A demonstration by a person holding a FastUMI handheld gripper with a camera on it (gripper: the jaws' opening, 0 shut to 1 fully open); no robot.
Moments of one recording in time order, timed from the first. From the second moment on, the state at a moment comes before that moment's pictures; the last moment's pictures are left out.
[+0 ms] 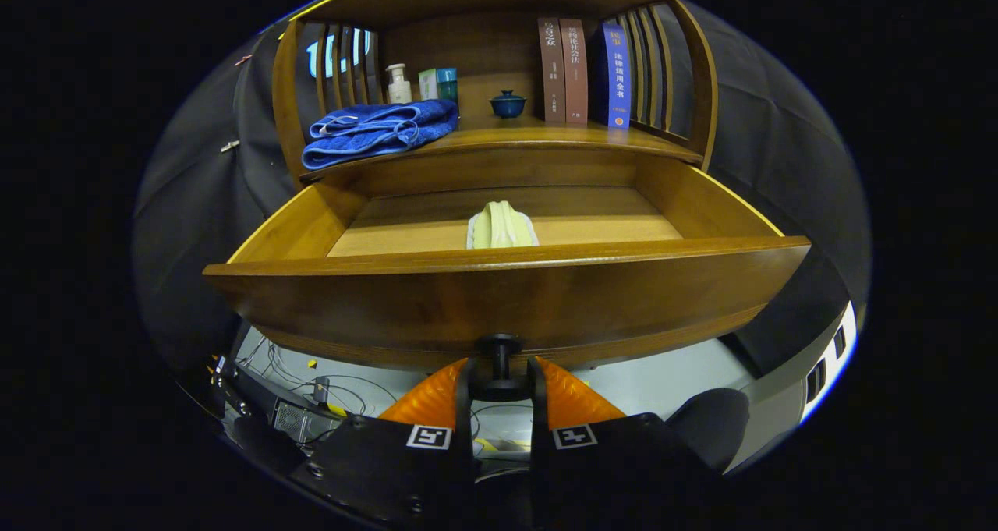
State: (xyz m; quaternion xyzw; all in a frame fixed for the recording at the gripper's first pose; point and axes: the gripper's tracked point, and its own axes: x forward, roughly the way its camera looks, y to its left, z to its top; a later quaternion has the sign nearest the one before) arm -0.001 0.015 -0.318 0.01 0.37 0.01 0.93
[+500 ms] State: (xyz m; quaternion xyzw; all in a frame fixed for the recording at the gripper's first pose) arm -0.008 0.009 -0.321 0.00 0.38 -0.01 0.92
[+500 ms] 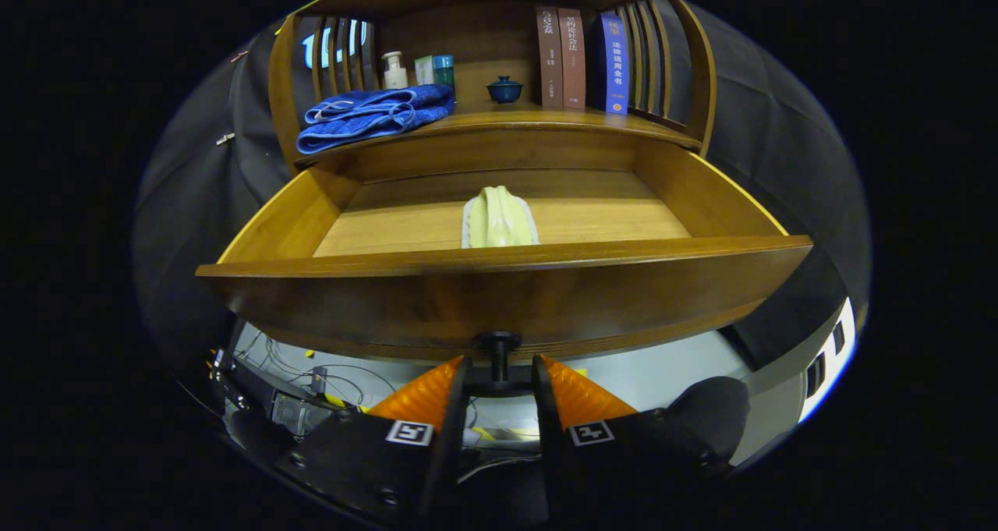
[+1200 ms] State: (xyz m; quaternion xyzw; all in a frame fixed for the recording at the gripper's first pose) arm 0.055 0.004 -0.163 -0.01 0.27 0.00 0.96
